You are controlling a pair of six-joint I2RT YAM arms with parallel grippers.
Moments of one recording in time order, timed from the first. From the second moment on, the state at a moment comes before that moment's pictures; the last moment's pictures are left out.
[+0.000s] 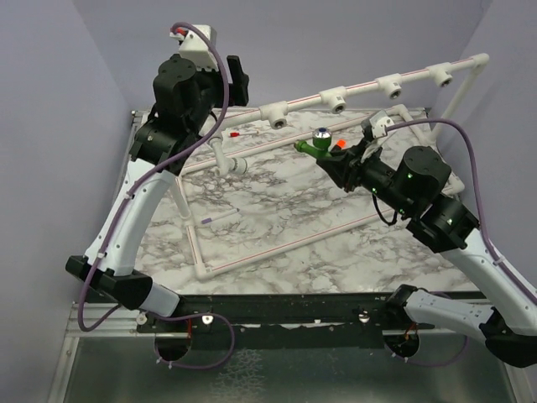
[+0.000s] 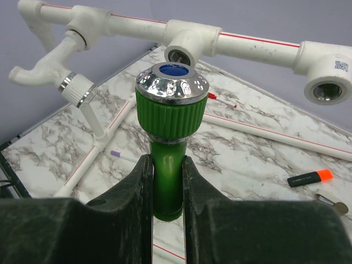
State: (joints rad) left arm -0.49 1.45 1.87 -0.43 -0.14 -0.16; right arm 0.76 0.97 1.28 -0.34 0.01 0.04
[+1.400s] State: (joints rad) left arm -0.40 1.57 1.74 -0.45 -0.46 -0.13; right arm 1.07 1.09 1.02 0.29 0.57 -0.31
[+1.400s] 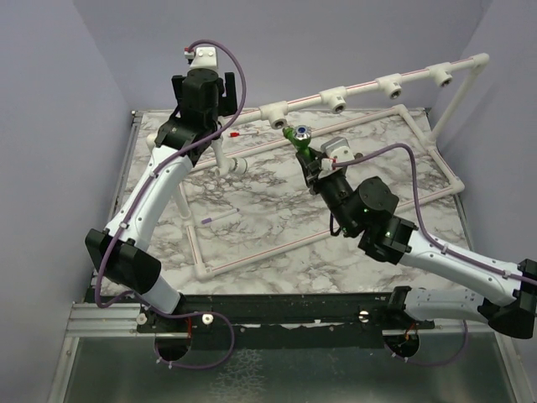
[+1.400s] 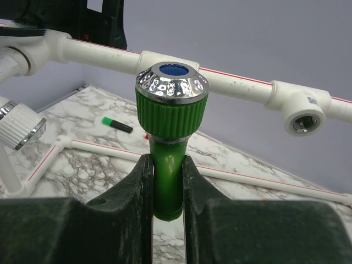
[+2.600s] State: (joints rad) left arm -0.40 1.56 1.71 -0.41 -0.46 -0.13; right arm 1.17 1.23 0.94 0.67 0.79 -0.47
